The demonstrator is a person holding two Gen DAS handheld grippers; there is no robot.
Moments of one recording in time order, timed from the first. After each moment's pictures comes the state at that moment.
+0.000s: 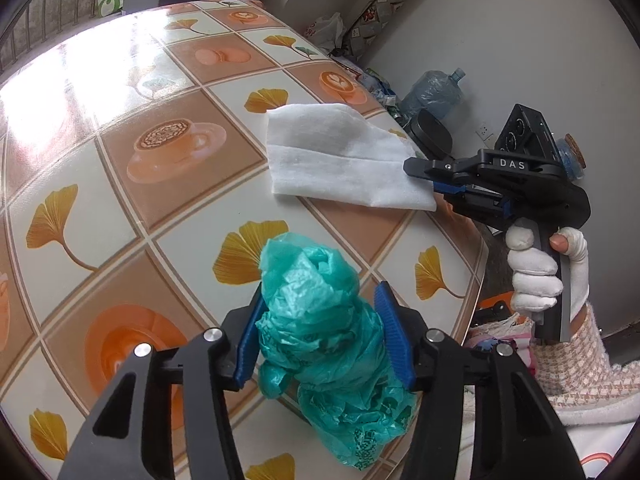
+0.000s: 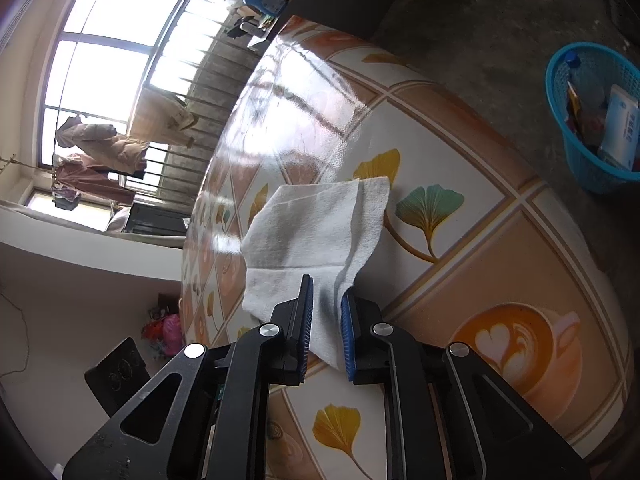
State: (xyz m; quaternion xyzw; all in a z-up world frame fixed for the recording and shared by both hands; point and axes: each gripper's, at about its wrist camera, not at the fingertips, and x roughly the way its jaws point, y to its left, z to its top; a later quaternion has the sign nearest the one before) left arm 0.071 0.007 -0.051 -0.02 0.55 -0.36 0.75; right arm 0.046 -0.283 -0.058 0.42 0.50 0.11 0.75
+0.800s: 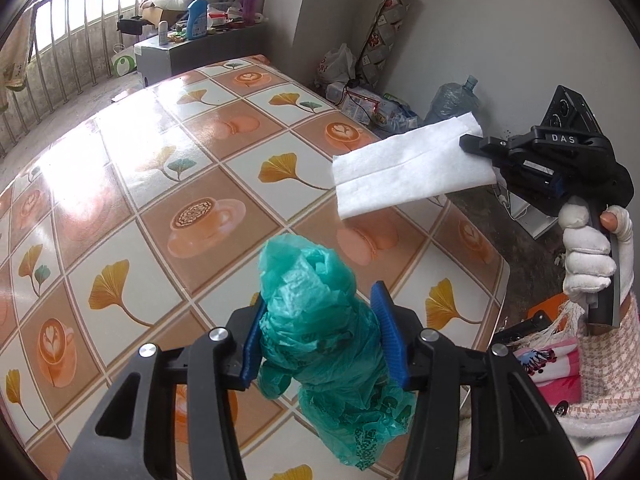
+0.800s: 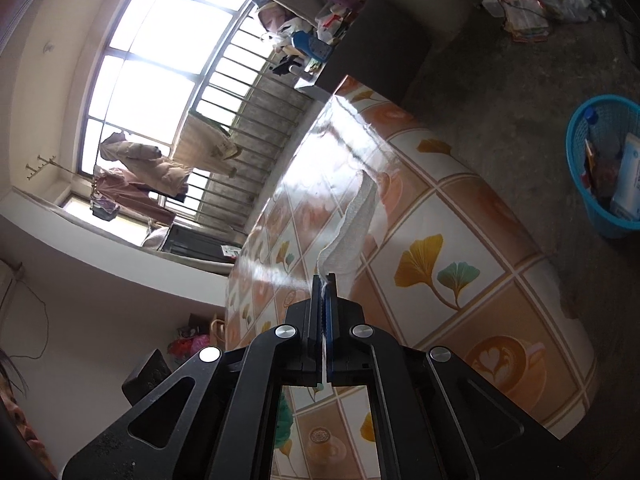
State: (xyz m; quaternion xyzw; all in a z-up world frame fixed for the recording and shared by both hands) left arm 0.063 -0.003 -0.010 0.06 0.48 -0.31 0.82; right arm 0.032 -0.309 0.007 0.44 0.40 0.14 0.79
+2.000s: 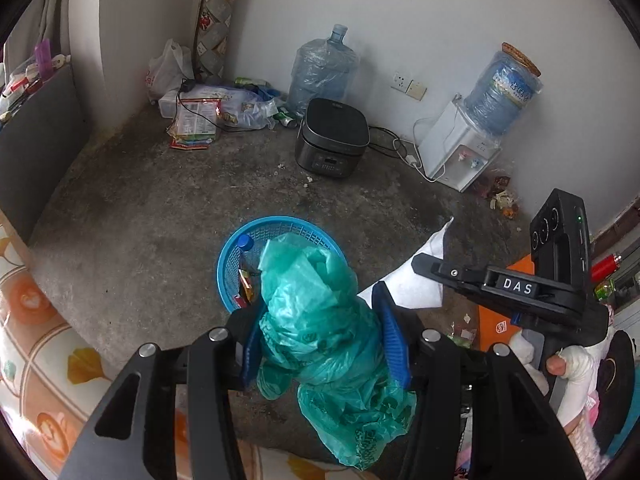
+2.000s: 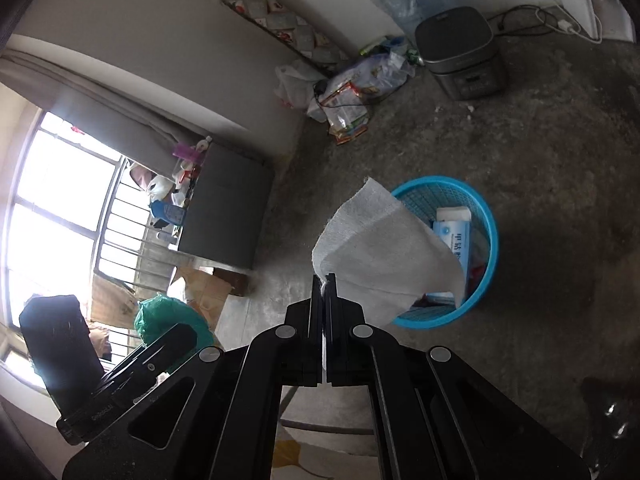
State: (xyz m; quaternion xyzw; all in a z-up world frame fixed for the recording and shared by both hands) left arm 0.163 -0.396 -0.031 0.14 0.48 -0.51 0.70; right arm -0.007 -0.534 -0.086 0.50 0.31 -0.15 0.79
